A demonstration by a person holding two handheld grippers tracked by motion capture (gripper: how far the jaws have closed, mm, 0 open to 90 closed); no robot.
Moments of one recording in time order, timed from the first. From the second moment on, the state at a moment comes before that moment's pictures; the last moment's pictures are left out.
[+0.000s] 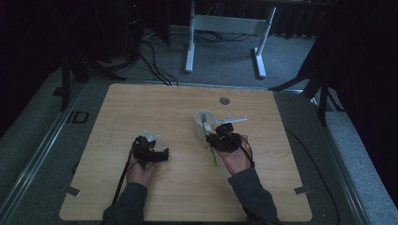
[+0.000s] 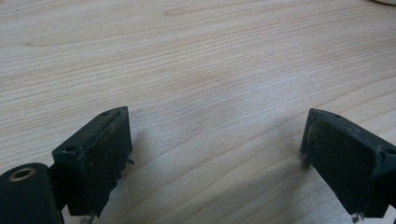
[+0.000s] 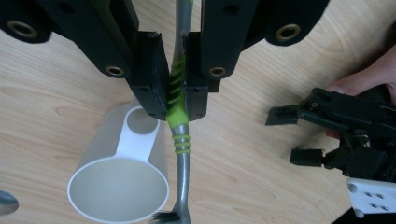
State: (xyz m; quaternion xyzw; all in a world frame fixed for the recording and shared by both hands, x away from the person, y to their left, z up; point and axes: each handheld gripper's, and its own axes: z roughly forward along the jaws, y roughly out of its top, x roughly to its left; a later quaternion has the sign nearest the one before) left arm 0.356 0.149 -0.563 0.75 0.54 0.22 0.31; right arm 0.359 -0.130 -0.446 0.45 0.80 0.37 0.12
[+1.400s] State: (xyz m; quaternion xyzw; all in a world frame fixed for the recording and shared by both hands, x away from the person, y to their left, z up) left arm 0.356 0.149 -0.563 0.75 0.54 0.22 0.31; right arm 0.358 -0.137 -0.432 0.42 0.75 0.48 0.18
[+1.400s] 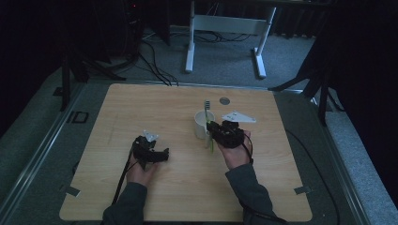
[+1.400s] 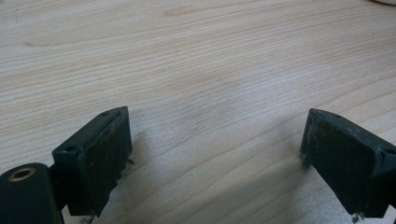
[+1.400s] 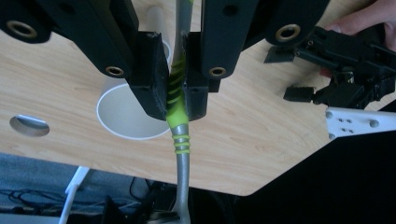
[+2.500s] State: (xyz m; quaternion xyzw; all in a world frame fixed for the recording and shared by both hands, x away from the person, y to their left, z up) left arm 0.356 0.149 -0.563 0.75 0.54 0.22 0.31; right arm 0.362 -0.143 -0.434 0.38 0.72 0.53 0.23
